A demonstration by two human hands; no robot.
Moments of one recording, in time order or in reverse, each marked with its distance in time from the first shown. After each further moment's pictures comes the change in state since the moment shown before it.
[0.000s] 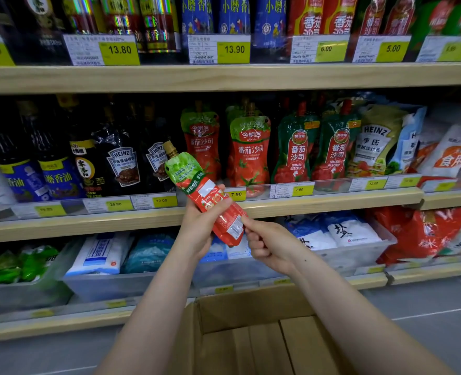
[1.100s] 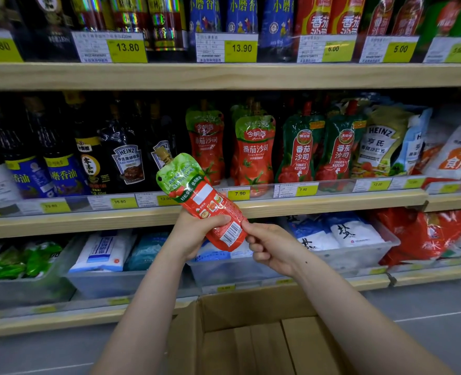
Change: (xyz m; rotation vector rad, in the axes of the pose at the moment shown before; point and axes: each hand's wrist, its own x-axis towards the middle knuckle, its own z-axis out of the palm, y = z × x) left_hand -0.003 0.002 -0.029 0.210 -0.074 -0.087; right_hand 0.008 0.009 -0.004 -0.084 -0.077 0.013
